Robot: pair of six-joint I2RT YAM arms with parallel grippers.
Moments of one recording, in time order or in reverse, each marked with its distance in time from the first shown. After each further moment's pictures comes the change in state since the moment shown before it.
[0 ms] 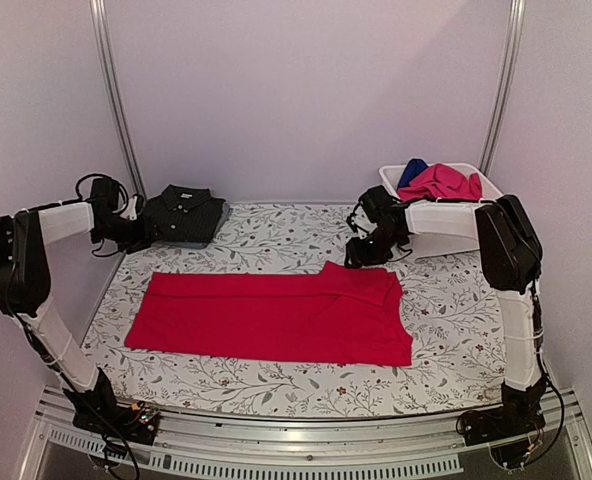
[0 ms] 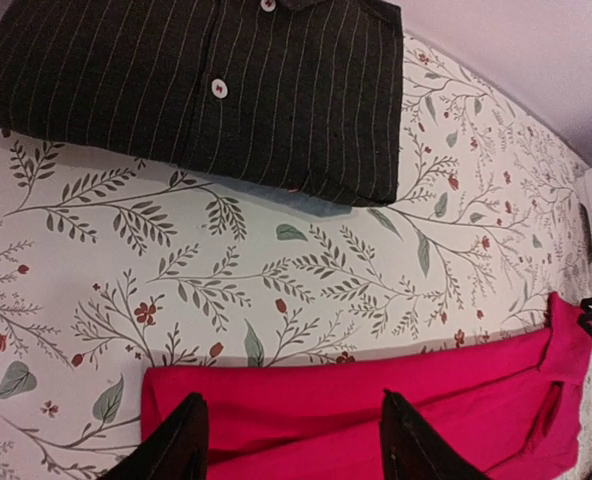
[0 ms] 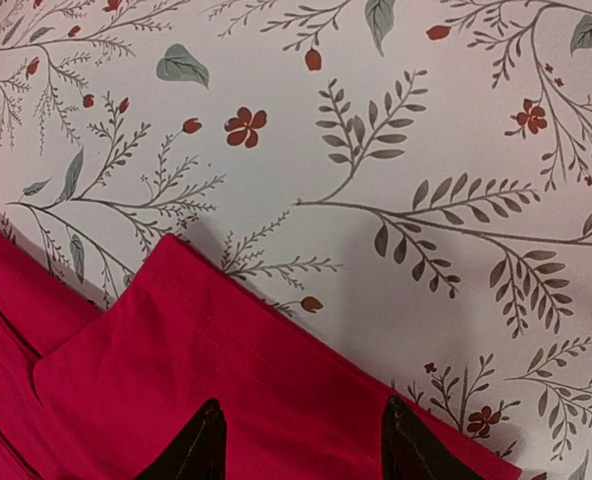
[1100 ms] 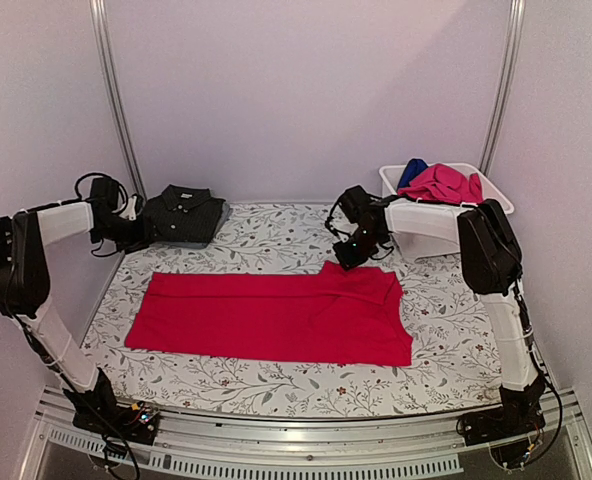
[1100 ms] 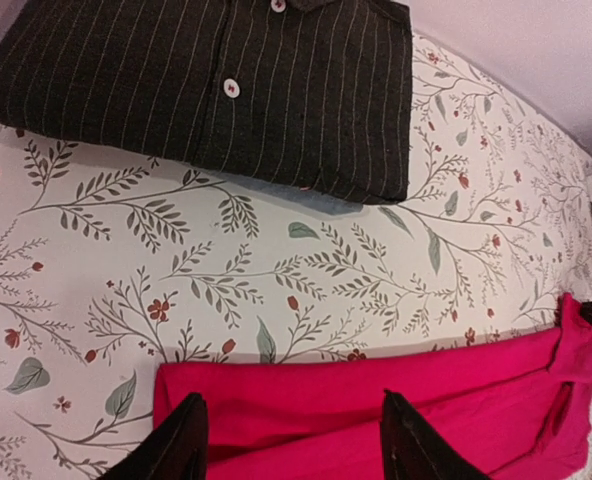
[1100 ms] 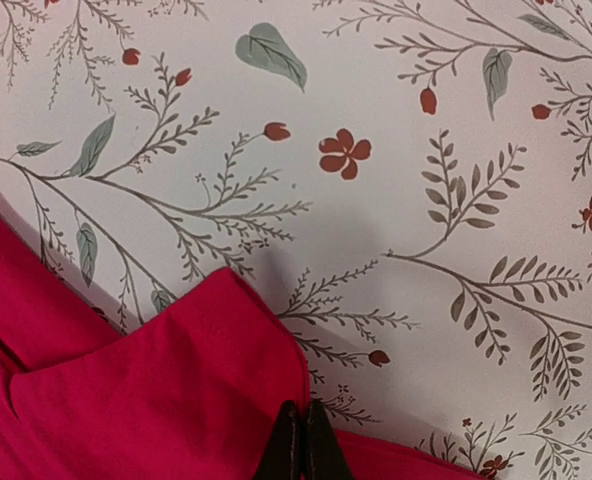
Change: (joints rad) left arm -0.002 -0.005 0.000 -0.013 -0.029 0.015; right arm 0.078 0.123 0.188 -0.126 0.096 -0.190
